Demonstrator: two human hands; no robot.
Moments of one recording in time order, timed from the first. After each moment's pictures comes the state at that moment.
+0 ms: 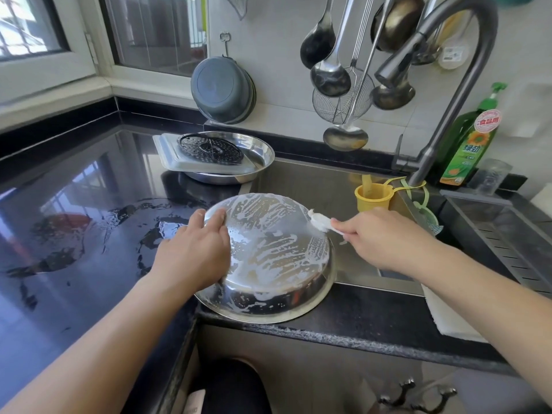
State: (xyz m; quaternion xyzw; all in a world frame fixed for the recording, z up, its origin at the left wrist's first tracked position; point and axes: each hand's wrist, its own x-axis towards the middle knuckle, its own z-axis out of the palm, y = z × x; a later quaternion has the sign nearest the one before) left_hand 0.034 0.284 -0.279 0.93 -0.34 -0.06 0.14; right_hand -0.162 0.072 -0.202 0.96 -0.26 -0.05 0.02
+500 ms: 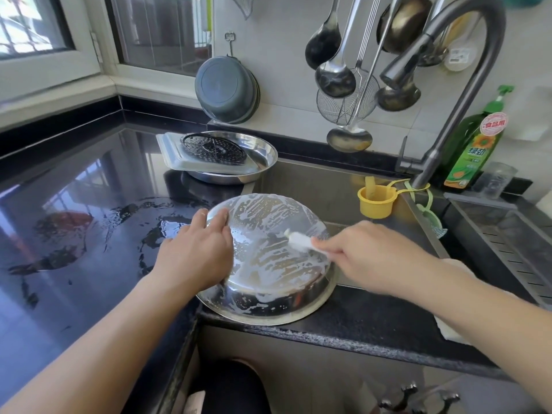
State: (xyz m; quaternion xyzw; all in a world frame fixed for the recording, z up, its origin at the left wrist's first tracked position) left_hand 0.034 0.283 -0.280 0.93 -0.34 -0.06 0.14; right_hand -0.163 0.107 -0.203 0.98 -0.20 -0.07 0.00
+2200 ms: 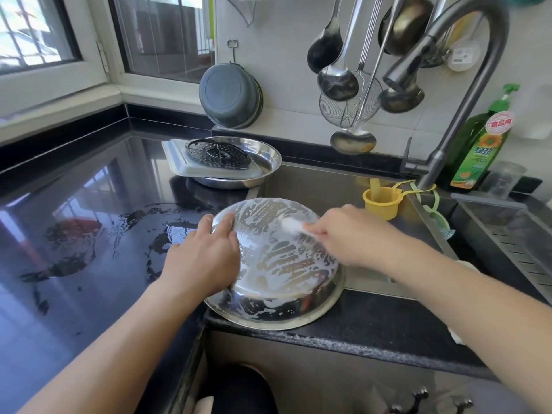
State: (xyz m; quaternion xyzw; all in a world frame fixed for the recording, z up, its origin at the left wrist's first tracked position) left_hand 0.057 0.280 -0.307 0.91 -0.40 -0.01 0.07; right_hand -0.115 0.091 -0.209 0.97 -0.22 -0.06 0.00
